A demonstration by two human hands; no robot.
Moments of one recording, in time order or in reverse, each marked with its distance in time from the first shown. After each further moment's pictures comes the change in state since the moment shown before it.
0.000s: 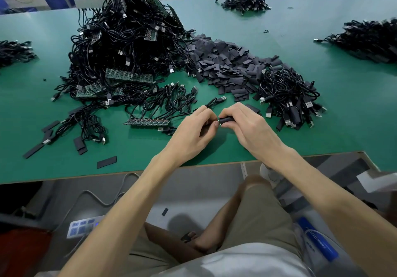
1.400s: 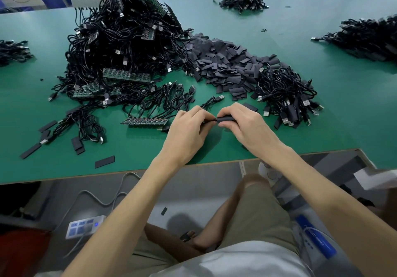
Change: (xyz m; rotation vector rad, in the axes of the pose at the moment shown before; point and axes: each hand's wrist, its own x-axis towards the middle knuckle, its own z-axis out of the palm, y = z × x) left_hand -0.003 0.003 0.004 0.288 0.186 -0.008; right_hand 0.000 0.008 0.006 0.111 -0.036 0.151
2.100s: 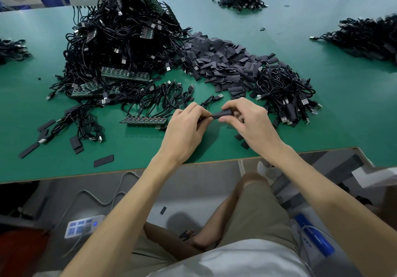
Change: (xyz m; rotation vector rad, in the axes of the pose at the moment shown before) left_hand 0.000 0.002 -0.002 -0.052 -0.005 -0.092; right_hand 0.000 0.006 0.002 0.030 0.161 0.127
